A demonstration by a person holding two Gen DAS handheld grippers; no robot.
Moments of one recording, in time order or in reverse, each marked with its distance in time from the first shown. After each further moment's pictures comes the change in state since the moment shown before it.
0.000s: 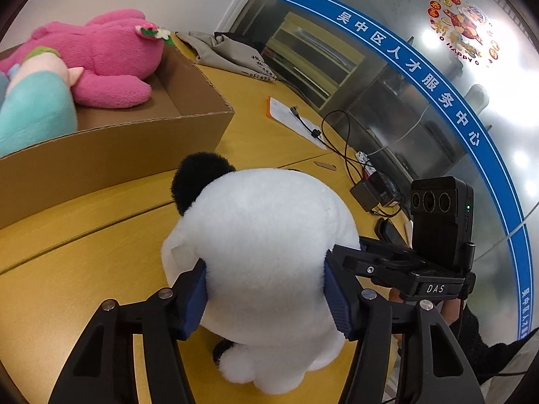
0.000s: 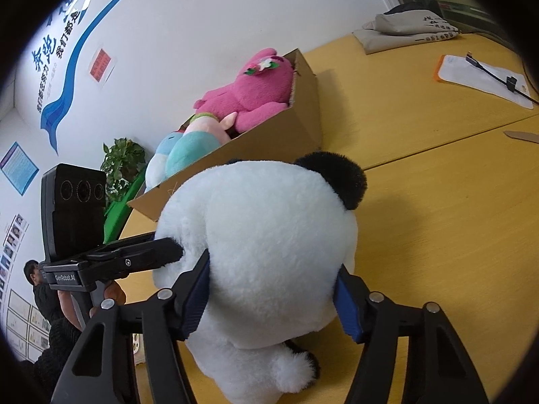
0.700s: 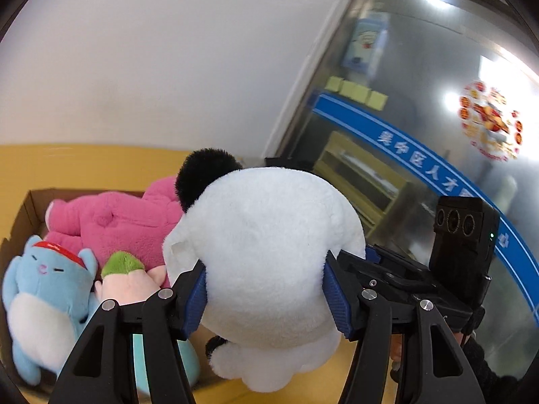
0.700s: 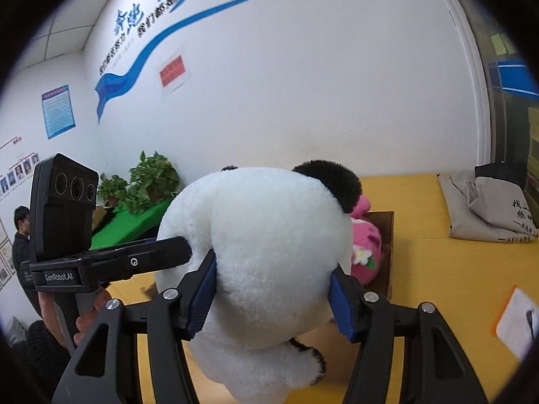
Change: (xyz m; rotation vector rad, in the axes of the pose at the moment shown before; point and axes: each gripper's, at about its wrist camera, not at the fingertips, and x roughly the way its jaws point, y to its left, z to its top) left arm -0.088 0.059 0.184 -0.020 -0.392 0.191; right arm 0.035 0.118 0.210 -0.408 -0.242 0.057
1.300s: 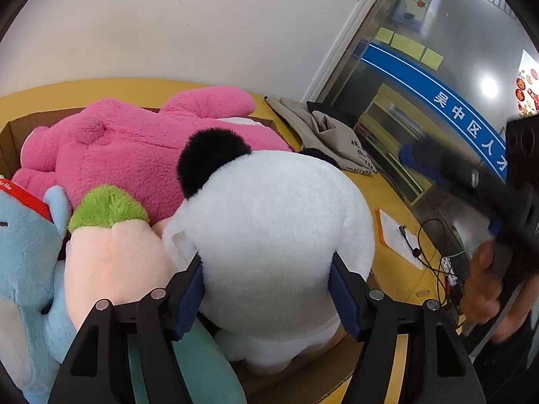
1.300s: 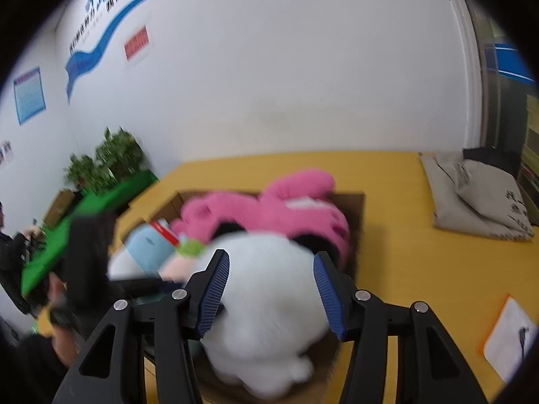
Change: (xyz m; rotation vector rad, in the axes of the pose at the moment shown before) left arm 0.101 0.048 -0.042 -0.061 0.176 0.102; right arm 0.064 -0.049 0.006 0.002 0.104 -0.085
